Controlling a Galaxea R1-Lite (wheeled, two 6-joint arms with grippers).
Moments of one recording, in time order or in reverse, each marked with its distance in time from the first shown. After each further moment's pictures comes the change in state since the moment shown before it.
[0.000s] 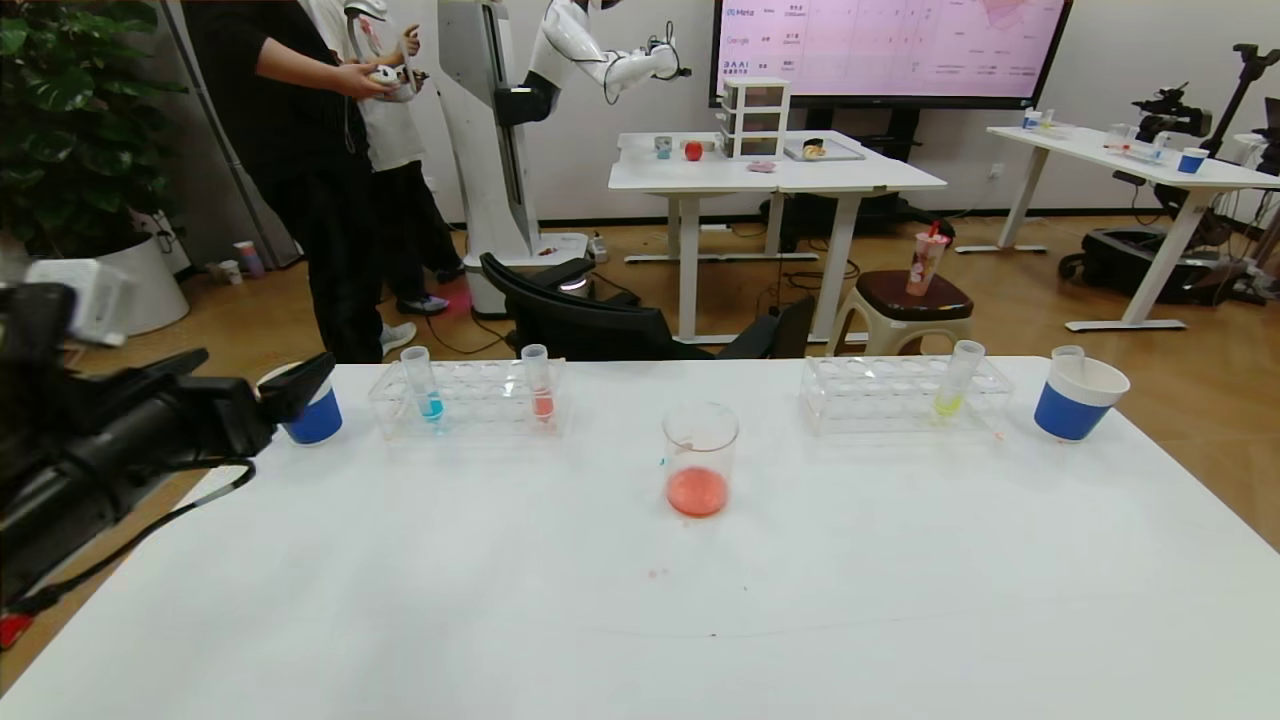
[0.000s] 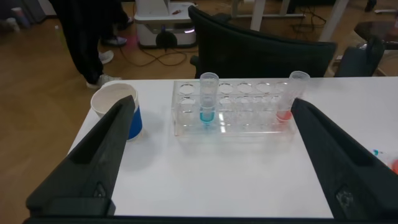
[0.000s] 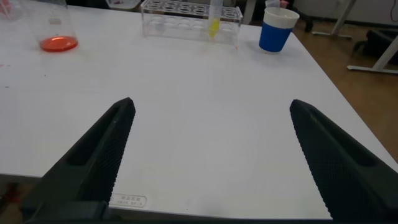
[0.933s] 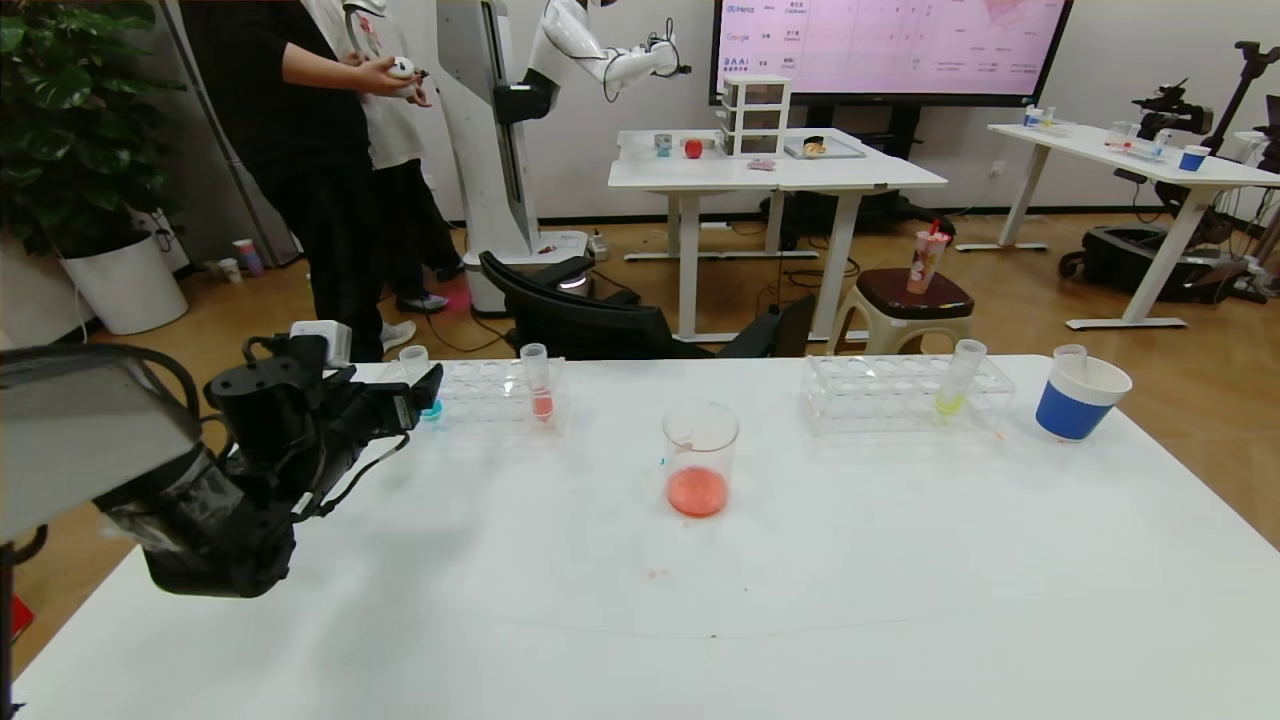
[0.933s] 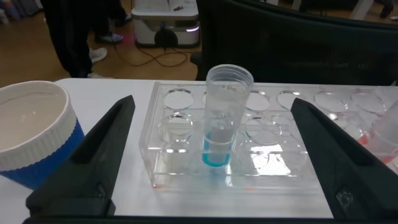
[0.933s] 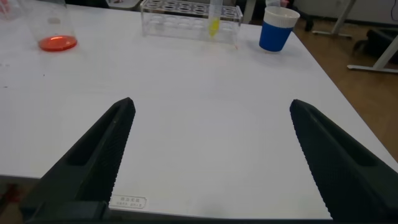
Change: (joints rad) left arm -0.011 0.743 -0.317 -0.456 0.037 -0.026; right arm 0.000 0.000 0.000 0.000 0.000 0.000
